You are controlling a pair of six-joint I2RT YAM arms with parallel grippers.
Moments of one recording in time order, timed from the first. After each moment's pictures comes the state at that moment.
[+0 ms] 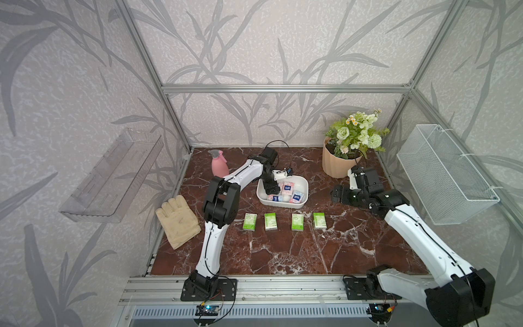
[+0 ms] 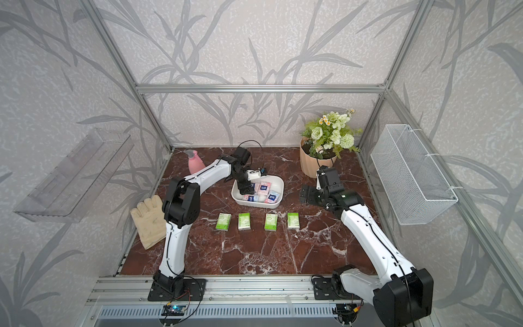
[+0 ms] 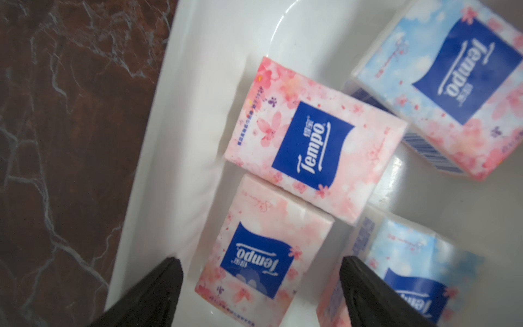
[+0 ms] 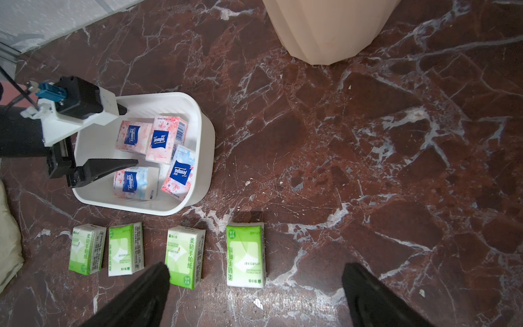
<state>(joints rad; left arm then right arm) -0.44 2.24 1.83 -0.83 0.21 0.92 0.28 1.16 1.01 -0.76 -0.04 0.45</state>
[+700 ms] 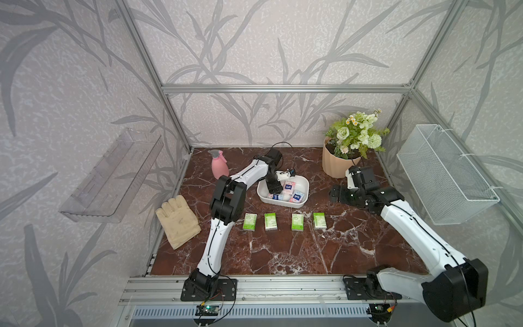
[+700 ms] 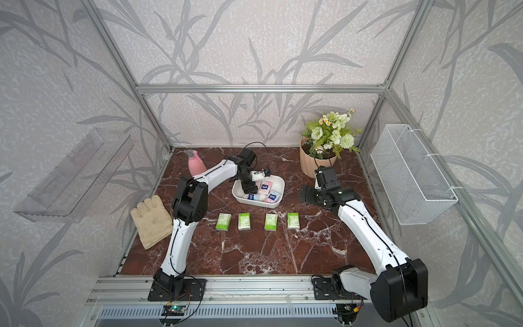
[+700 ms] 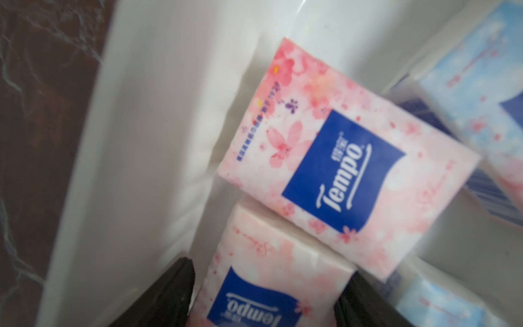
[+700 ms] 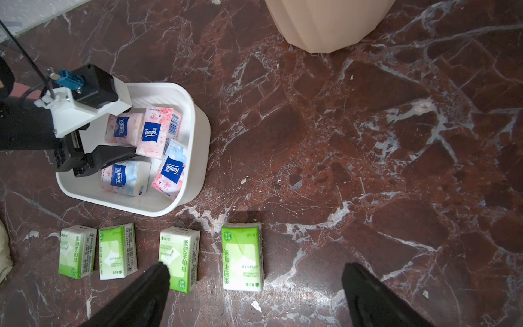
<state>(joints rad) -0.46 2.35 1.95 -0.88 0.16 0.85 0.28 1.22 1.03 -0.76 -0.05 0.46</state>
